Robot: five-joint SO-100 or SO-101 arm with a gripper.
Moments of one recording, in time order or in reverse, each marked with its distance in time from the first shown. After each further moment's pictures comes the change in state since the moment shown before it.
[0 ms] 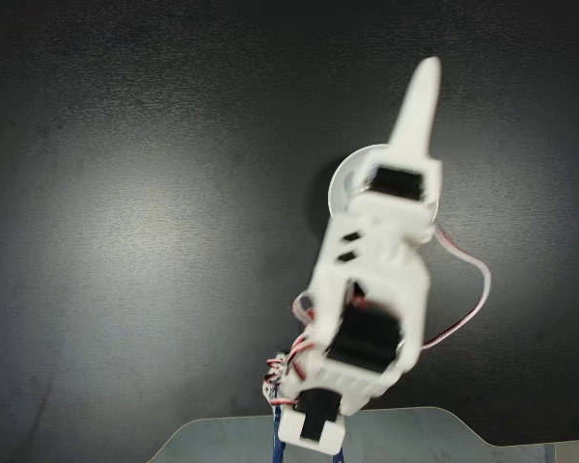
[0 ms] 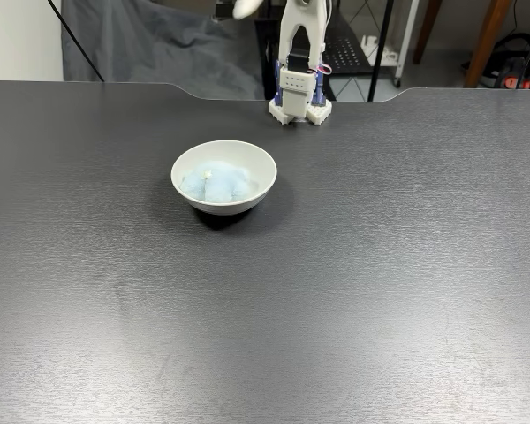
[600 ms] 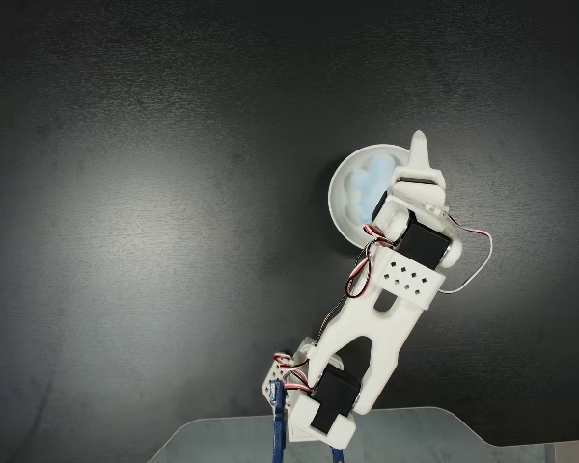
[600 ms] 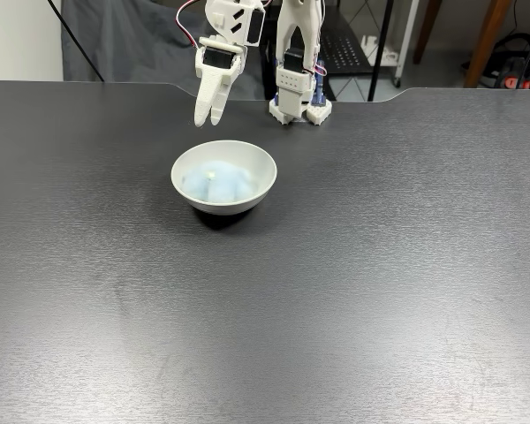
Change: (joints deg) arm 16.9 -7.5 43.3 -15.9 -15.6
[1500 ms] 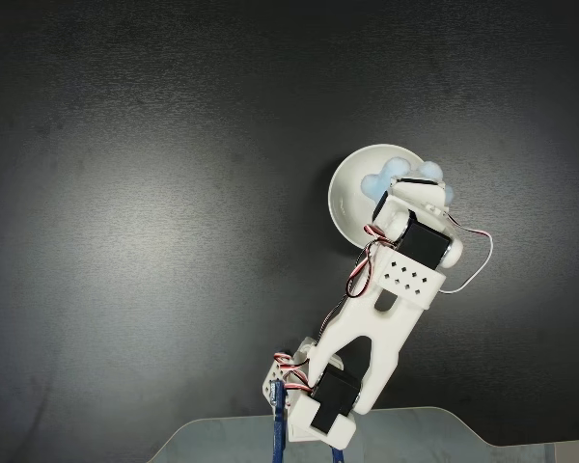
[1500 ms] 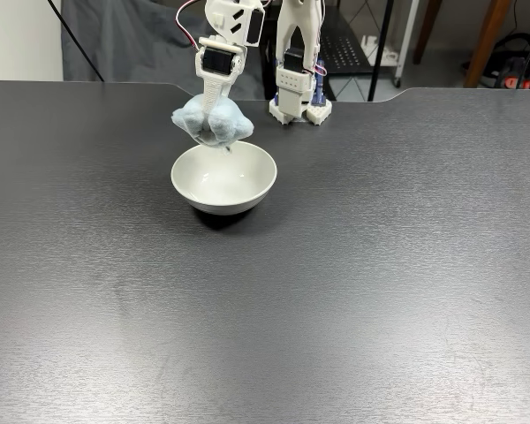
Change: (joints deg) arm 0.0 0.0 0.0 0.0 0.0
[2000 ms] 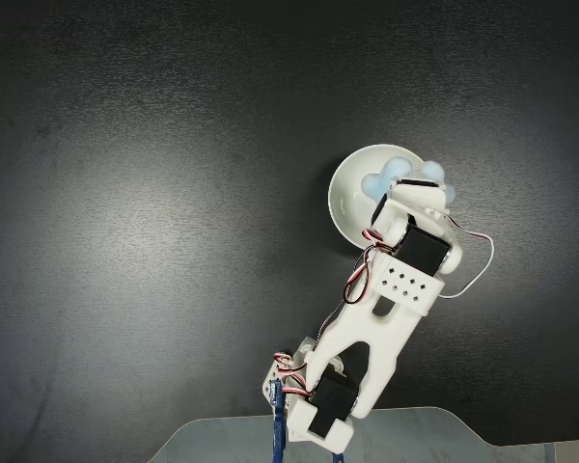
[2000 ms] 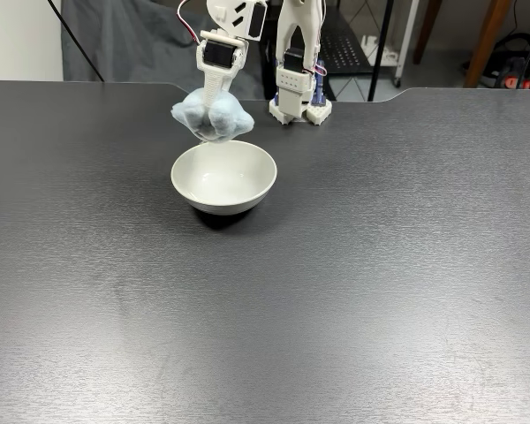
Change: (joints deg) arm -0.4 1.9 0.0 0.3 0.0
